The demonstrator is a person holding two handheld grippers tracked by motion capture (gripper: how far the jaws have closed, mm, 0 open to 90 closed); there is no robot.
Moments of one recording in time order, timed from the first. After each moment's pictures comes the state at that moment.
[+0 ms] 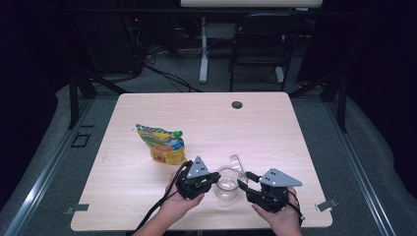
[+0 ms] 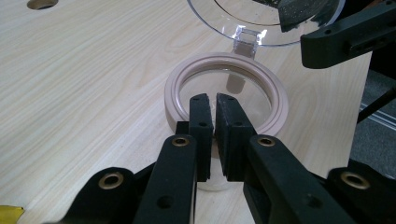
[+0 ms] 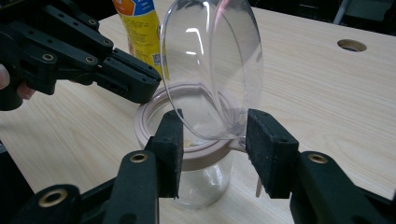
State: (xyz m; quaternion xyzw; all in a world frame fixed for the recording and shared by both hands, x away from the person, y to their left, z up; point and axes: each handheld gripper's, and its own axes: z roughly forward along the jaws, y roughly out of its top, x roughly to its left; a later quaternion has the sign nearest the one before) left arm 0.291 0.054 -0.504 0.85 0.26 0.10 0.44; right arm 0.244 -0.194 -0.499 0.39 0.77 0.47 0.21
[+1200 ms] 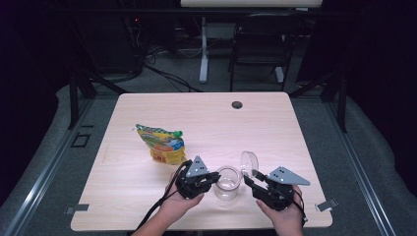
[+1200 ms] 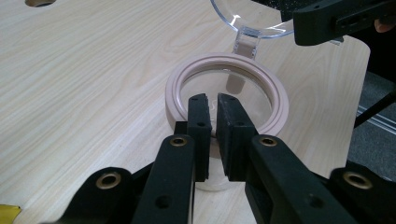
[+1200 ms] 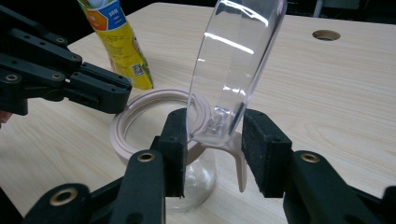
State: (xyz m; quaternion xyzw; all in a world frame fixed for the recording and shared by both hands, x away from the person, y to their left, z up) left arm 0.292 0.055 -0.504 0.85 0.26 0.10 0.45; right arm 0.247 -0.207 -0.502 0.44 0.73 0.48 0.21
